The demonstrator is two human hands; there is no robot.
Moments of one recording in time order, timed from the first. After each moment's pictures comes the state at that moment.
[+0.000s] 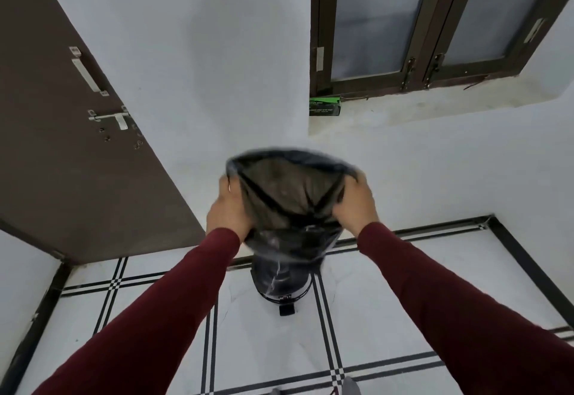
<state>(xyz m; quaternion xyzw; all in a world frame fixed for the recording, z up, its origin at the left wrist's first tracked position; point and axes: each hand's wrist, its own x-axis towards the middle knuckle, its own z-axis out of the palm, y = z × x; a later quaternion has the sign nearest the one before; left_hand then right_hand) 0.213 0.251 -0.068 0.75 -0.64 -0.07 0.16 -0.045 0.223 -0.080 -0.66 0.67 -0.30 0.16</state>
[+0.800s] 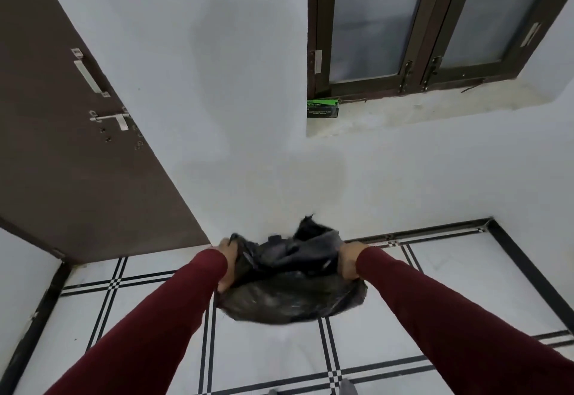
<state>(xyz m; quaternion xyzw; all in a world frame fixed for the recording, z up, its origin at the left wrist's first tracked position) 0.239 0.282 -0.113 0.67 -0.65 -0.19 -0.31 -0.060 0.264 -0.129 -0.75 0.58 0.26 0.19</state>
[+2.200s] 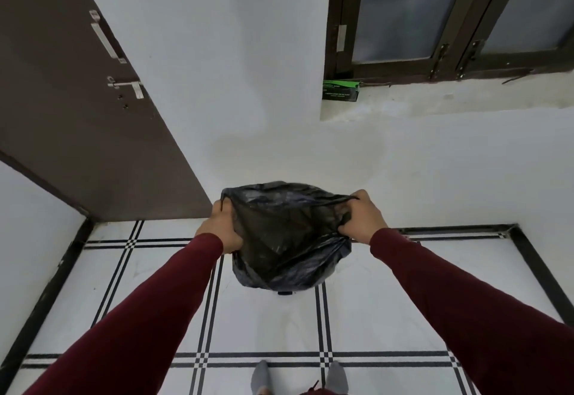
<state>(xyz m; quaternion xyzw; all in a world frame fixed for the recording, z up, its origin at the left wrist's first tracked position) 0.226 0.286 -0.121 0.79 -0.57 -0.23 0.00 -0.099 0.218 -0.135 -0.72 0.63 -0.09 0.28</state>
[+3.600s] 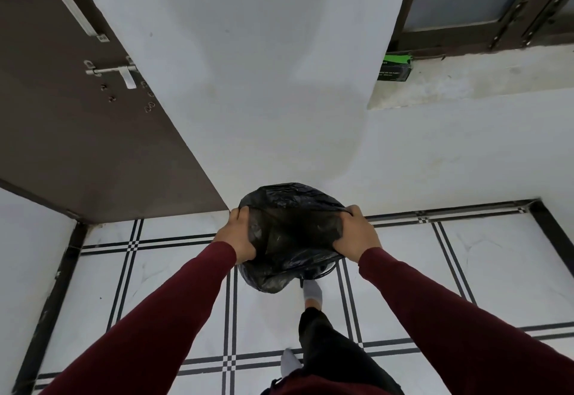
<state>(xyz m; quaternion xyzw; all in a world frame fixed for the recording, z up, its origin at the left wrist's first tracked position) 0.351 0.202 -0.190 0.73 -0.61 -0.32 -0.05 0.067 0.177 -0.218 -0.68 0.67 -0.03 0.29</state>
